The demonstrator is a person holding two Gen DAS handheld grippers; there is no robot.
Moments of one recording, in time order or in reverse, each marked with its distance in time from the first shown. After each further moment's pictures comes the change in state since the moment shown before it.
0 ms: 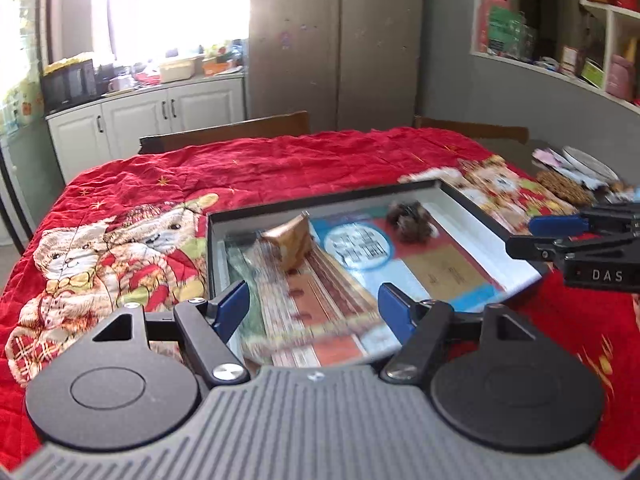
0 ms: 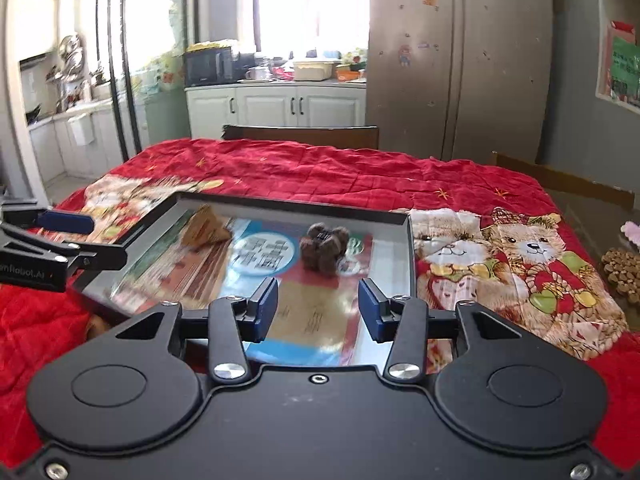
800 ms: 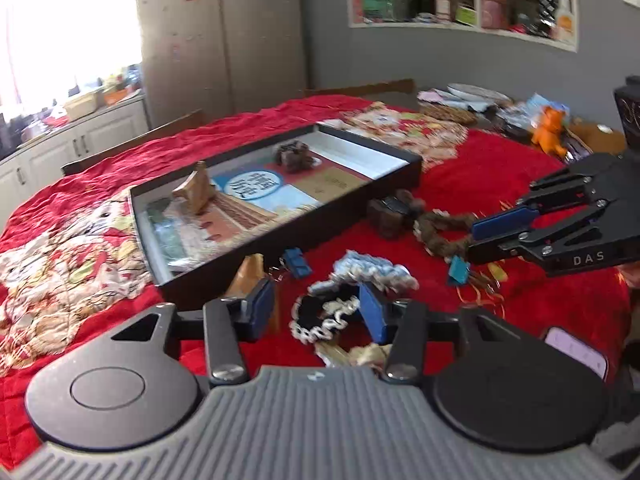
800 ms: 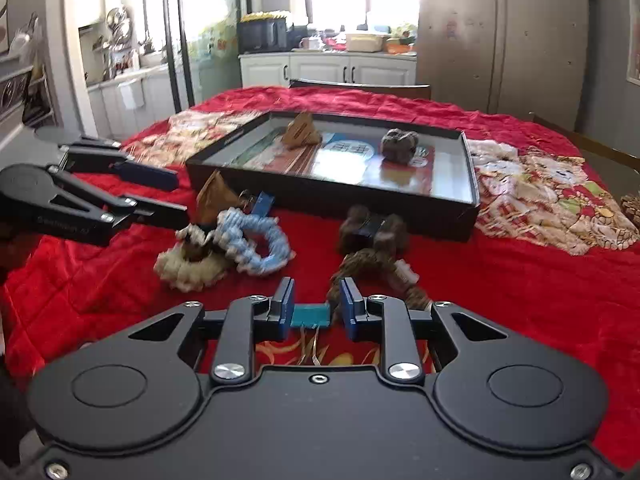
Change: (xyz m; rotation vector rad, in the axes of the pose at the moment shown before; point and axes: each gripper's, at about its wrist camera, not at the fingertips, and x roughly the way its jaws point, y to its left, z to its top) left arm -0.058 -0.026 -0.080 0.267 -0.007 -0.233; right arm -0.079 0.049 -0.100 -0.044 0.089 0.135
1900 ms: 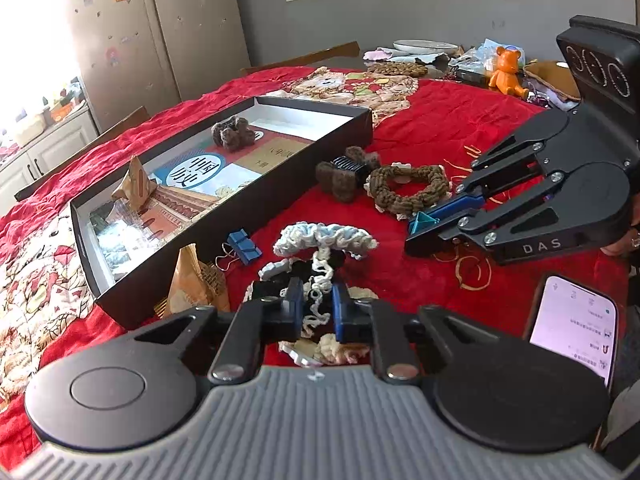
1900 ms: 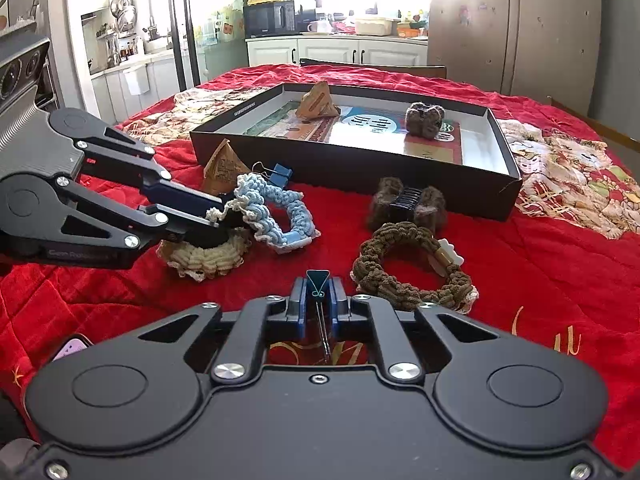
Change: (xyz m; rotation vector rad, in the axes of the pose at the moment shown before) left arm 0.029 -0.016 -0.008 0.151 0.069 -0.096; right arm 0.037 0.009 -0.004 0.005 0.032 0.024
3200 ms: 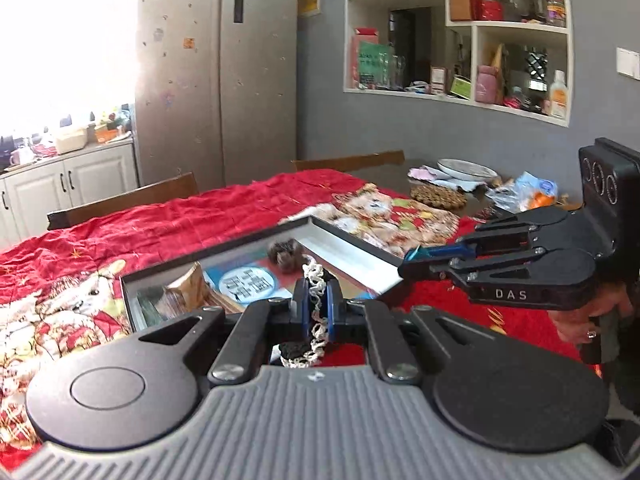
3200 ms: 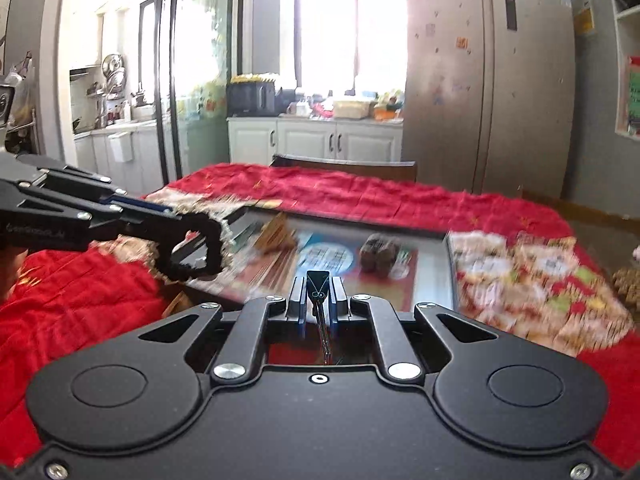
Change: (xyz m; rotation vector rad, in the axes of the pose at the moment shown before) left arm -0.041 0.053 0.067 -0.209 -0.258 0.053; right arm -0.026 -0.032 0.082 -0.021 -0.271 -0.097
